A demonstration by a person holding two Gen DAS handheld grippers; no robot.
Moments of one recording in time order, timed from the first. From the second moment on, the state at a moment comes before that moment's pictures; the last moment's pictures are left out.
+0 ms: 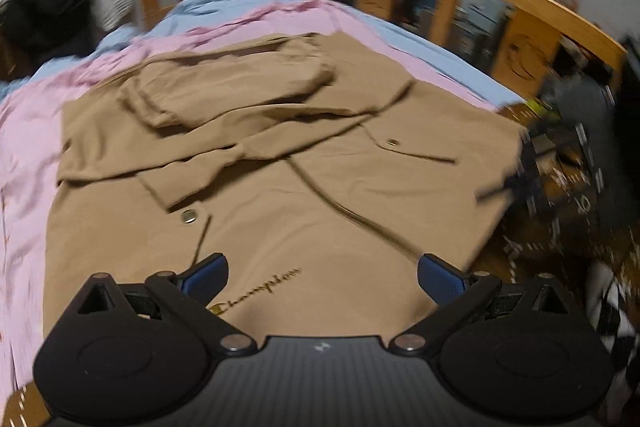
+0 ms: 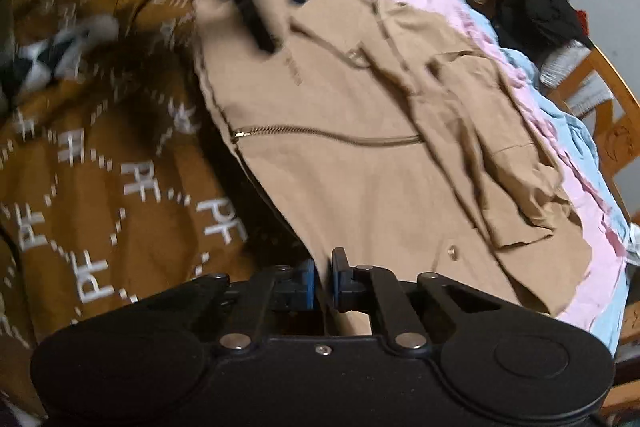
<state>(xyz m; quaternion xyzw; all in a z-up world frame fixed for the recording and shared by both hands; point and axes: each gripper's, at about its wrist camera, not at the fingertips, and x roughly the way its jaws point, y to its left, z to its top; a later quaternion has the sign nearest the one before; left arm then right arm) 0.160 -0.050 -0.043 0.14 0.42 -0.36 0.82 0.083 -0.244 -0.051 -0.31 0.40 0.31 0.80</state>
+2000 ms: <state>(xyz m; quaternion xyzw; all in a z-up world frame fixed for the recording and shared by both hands) 0.435 -0.017 0.007 0.13 0.41 -0.13 0.89 0.331 -0.387 -0.032 -0.14 0.38 0.00 0.91</state>
